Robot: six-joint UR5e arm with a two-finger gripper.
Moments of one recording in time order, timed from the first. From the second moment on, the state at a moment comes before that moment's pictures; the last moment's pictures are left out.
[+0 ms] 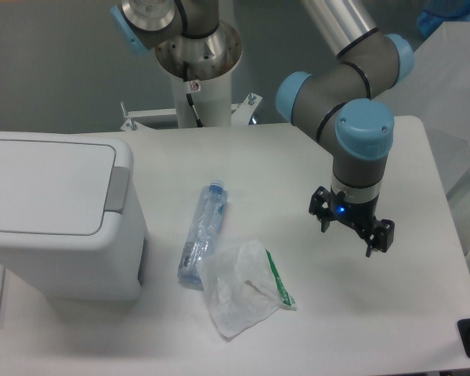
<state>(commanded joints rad) 2.64 -2.00 -1.56 -0.95 1.56 1.29</state>
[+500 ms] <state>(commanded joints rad) 2.63 -2.00 -1.55 -0.95 1.53 1.18</state>
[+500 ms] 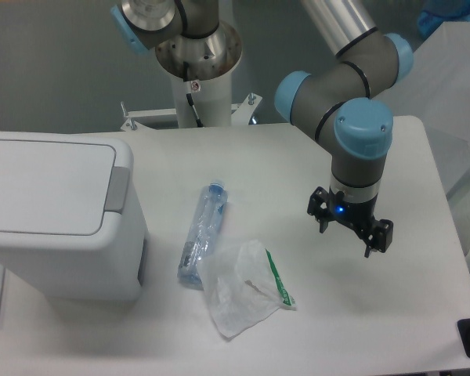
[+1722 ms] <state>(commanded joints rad) 2.56 -1.89 -1.53 -0.95 0.97 0.59</state>
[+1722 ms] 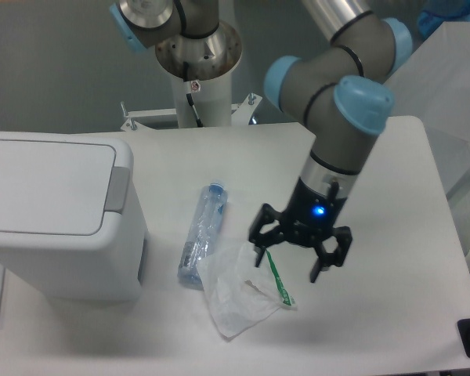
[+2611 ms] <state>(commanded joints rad) 2.44 -1.67 -1.67 -0.95 0.91 0.56</state>
